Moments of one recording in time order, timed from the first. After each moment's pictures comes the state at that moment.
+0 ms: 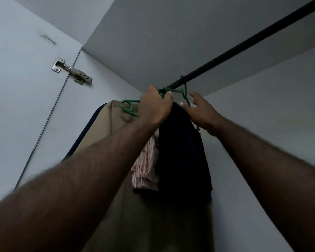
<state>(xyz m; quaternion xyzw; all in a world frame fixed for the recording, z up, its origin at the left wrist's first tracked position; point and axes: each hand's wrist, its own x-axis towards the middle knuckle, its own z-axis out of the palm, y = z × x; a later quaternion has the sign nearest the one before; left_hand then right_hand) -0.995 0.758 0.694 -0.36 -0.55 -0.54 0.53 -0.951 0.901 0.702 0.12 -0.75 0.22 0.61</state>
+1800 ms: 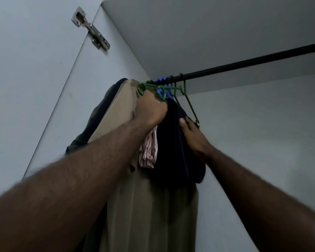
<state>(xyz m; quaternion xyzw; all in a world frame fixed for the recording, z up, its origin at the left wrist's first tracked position) -1.075 0.693 0.661 -0.42 -0.55 -0.62 0.36 -1.021 0.866 0.628 -0.01 -0.80 0.21 0.57</state>
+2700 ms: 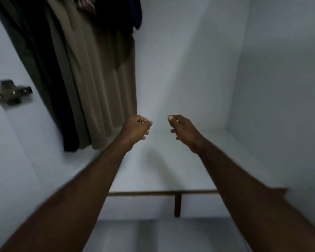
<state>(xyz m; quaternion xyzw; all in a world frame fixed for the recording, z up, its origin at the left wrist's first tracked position) -0.982 0.646 0.237 -0.48 -0.67 -0.52 -0.23 -0.816 0.717 0.220 -0.39 -0.72 0.41 0.41</state>
